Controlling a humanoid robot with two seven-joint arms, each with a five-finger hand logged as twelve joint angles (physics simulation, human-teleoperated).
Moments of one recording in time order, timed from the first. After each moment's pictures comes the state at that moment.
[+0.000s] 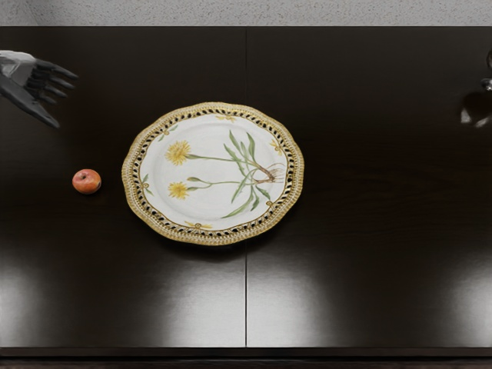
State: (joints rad) left arm -1.42 0.77 0.10 -0.73 0.31 -0.61 0.18; right arm 0.00 0.00 -0.03 0.24 0.10 -0.02 0.07
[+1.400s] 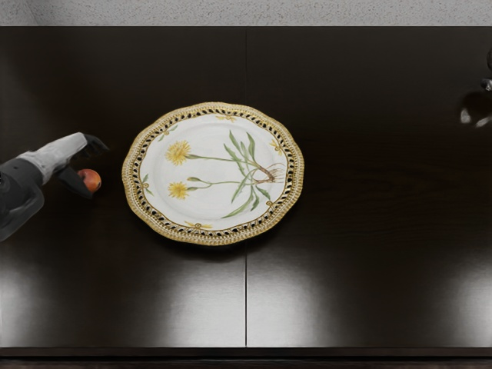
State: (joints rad) left arm -1.38 0.75 0.57 -1.44 0.68 0.51 0.18; right arm -0.02 0.00 -0.04 0.23 0.10 -0.02 0.07
